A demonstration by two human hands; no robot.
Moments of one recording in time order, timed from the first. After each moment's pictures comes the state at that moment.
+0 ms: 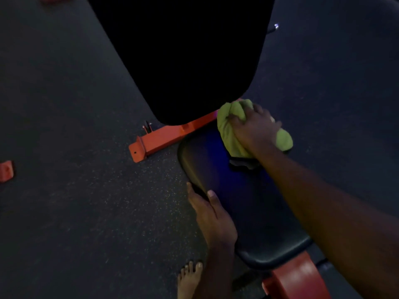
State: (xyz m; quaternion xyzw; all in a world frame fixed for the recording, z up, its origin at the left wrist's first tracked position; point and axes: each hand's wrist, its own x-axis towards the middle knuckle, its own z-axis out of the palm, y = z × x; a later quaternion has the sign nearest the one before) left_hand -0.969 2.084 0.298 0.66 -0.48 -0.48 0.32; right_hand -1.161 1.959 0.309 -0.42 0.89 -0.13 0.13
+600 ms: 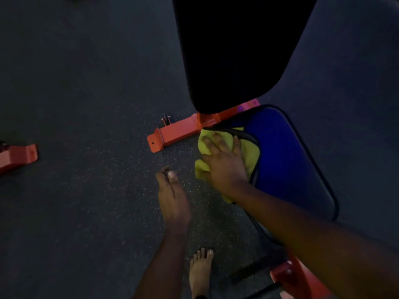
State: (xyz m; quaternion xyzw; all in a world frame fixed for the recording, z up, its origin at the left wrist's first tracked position) left_hand -0.833 2.018 0.315 0.65 -0.53 -0.42 0.35; right_hand -0.990 2.006 0.305 -0.69 0.72 0.11 0.04
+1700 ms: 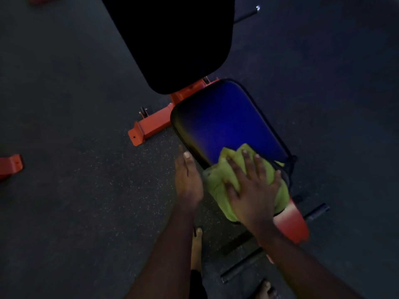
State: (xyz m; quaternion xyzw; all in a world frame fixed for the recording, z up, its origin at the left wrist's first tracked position) left_hand -0.909 2.092 0.321 0.60 -0.57 -0.53 0.21; right_hand -1.013 2.212 0.298 -0.44 0.89 -0.08 0.07
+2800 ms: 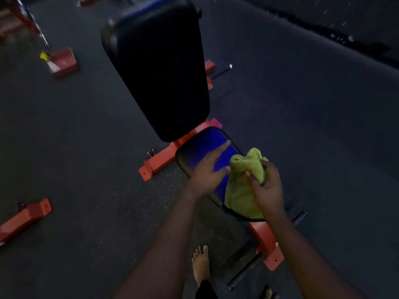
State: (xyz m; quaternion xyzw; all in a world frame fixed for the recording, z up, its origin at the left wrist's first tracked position) left_hand -0.938 2.091 0.528 0.29 -0.78 -0.55 0.08; right_hand -1.049 2.244 0.477 -0.21 0.80 -0.53 0.16
